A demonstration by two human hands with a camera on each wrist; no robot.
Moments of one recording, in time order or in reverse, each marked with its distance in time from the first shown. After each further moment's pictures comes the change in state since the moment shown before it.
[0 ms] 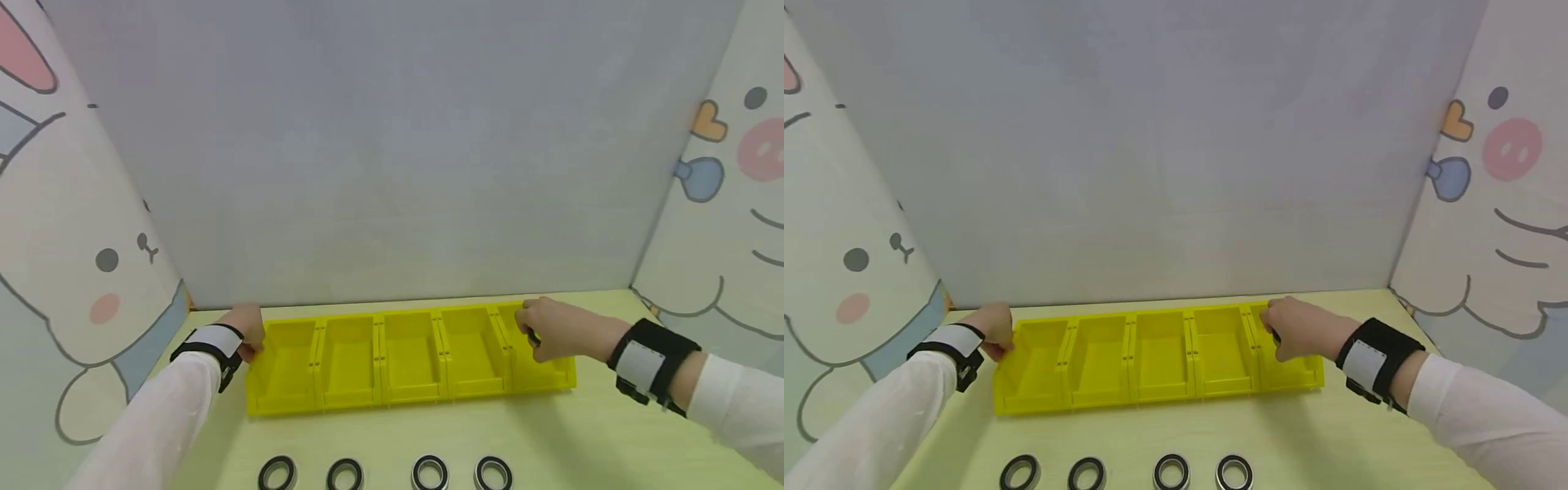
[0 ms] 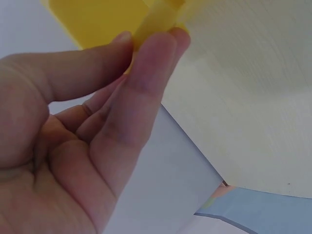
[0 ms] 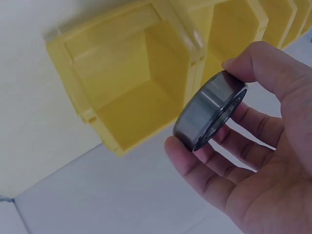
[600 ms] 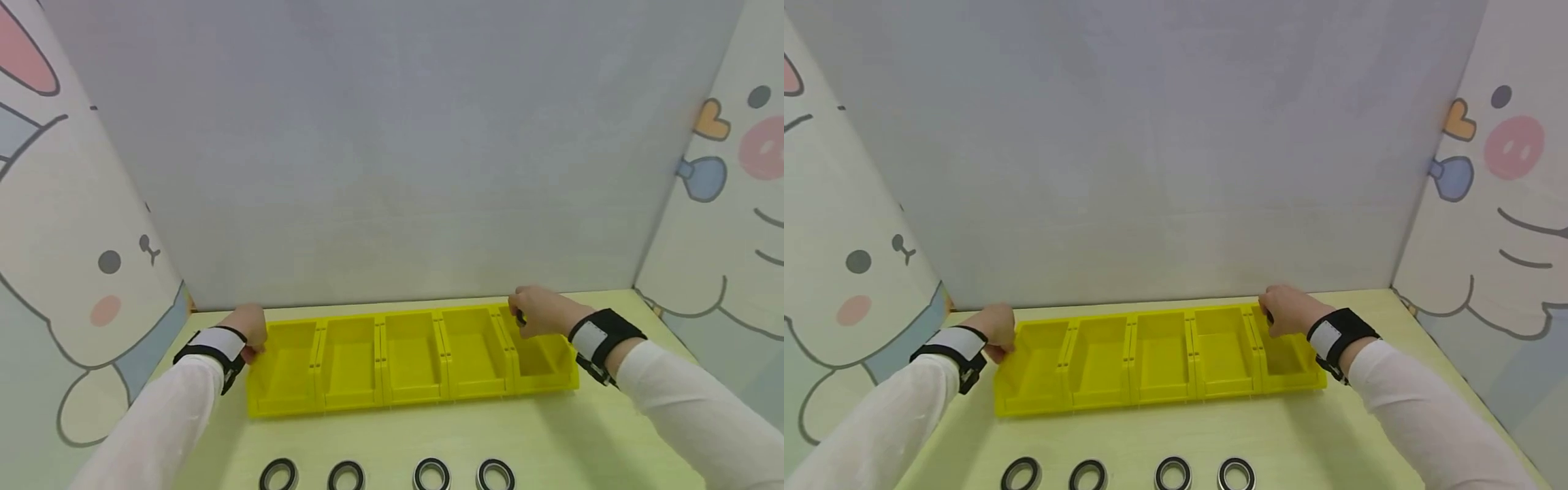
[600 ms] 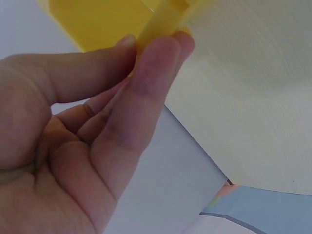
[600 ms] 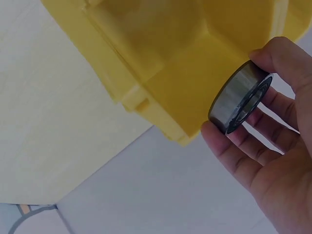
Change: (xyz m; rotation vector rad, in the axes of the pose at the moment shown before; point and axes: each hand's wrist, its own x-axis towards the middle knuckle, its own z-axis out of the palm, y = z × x) left_hand -0.007 0.008 -0.003 0.069 -0.010 0.003; right_hand 0.056 0.050 0.030 0.001 0.027 0.074
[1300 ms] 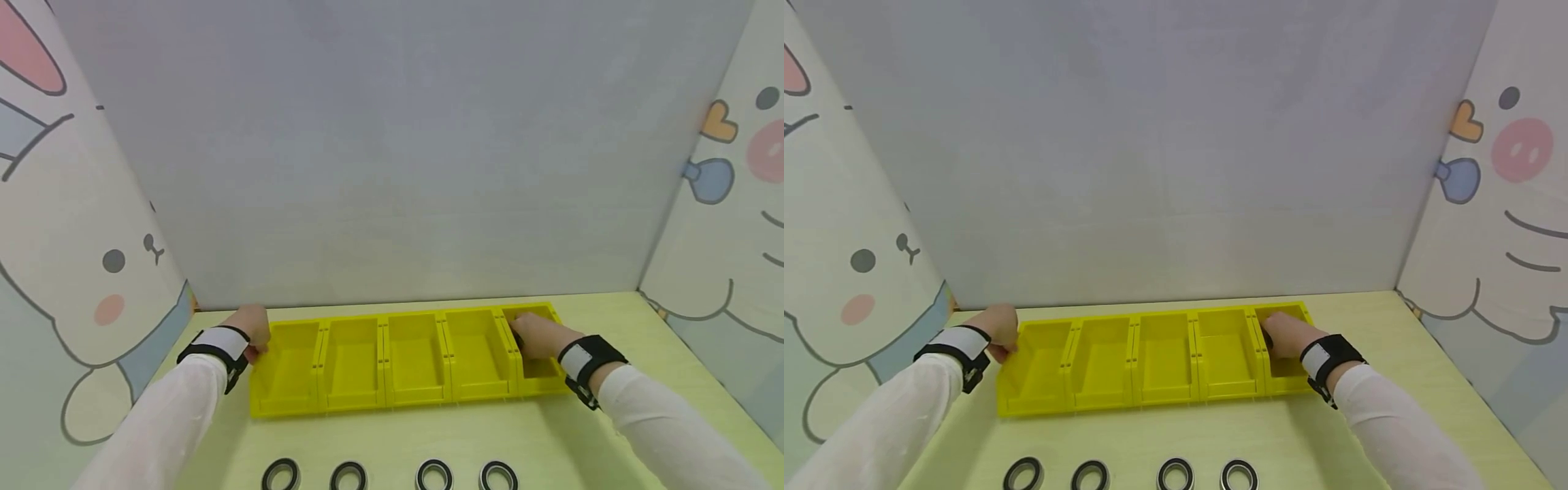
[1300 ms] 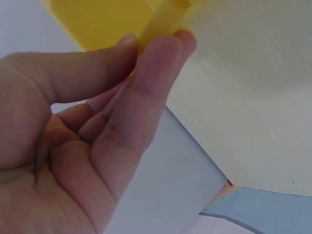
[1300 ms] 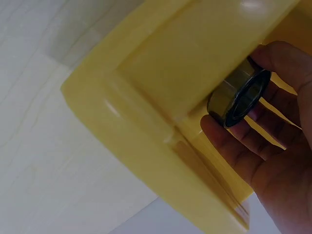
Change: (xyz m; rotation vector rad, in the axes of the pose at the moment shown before) left_hand -0.002 -0.002 0.000 -0.023 0.001 0.002; right_hand 0.019 0.012 0.065 0.061 -0.027 0.038
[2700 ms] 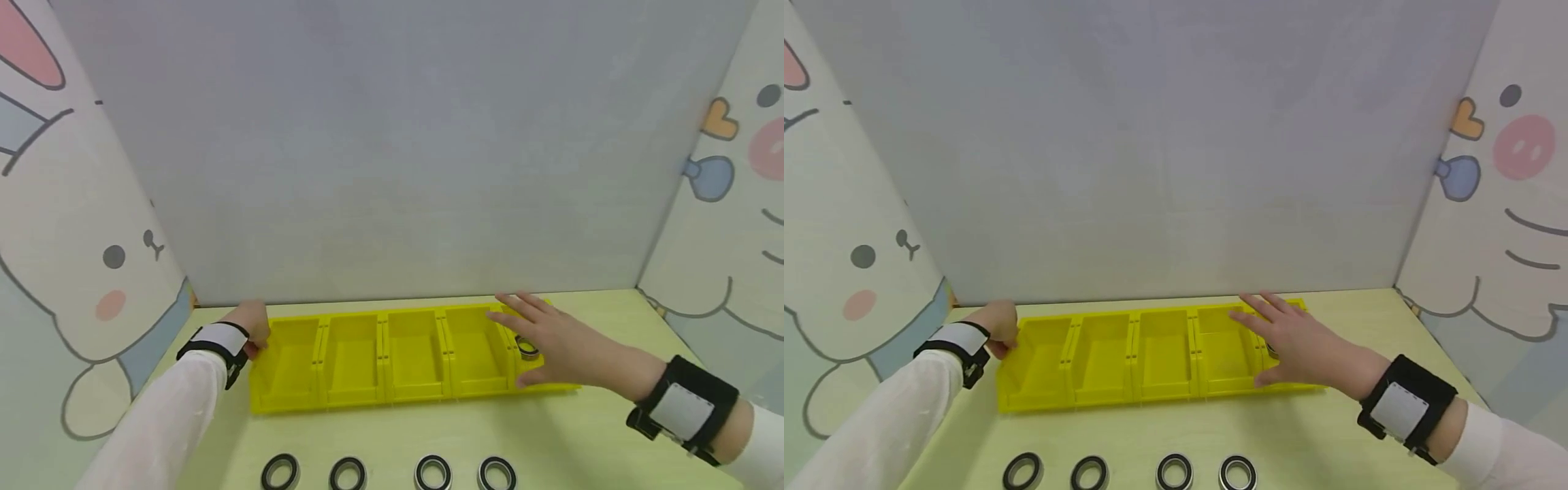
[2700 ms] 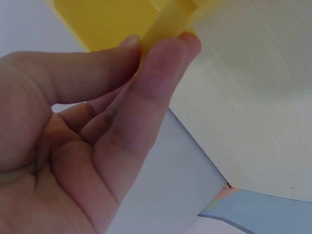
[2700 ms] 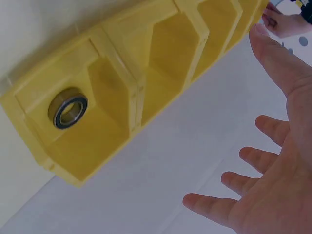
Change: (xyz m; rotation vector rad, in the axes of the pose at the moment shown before) left_hand 0.000 0.001 -0.001 0.001 0.003 -0.008; right_hand -0.109 -0.087 -0.083 -0.127 0.212 -0.220
